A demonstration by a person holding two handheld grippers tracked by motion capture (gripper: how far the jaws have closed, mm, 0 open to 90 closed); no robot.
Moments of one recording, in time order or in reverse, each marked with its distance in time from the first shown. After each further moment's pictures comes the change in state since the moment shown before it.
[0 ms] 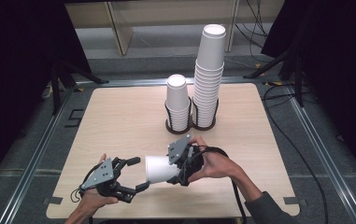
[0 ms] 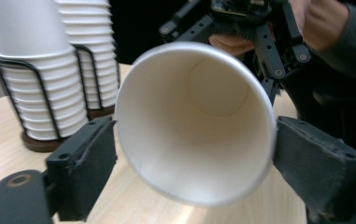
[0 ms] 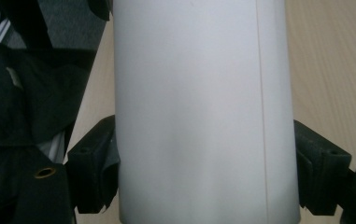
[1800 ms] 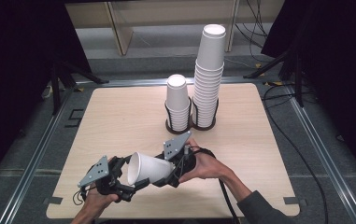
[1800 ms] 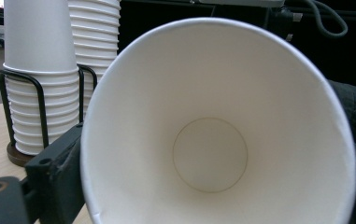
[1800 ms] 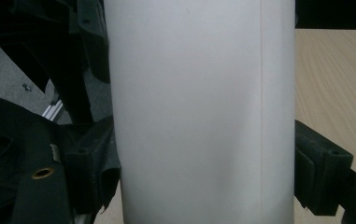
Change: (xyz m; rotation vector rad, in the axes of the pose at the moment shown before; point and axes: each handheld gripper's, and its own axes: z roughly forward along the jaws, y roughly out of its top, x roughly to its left) left arm -0.005 0.002 0.004 -0.119 -0.009 -0.104; right arm -0.004 0.004 0.028 -0.275 0.147 0.061
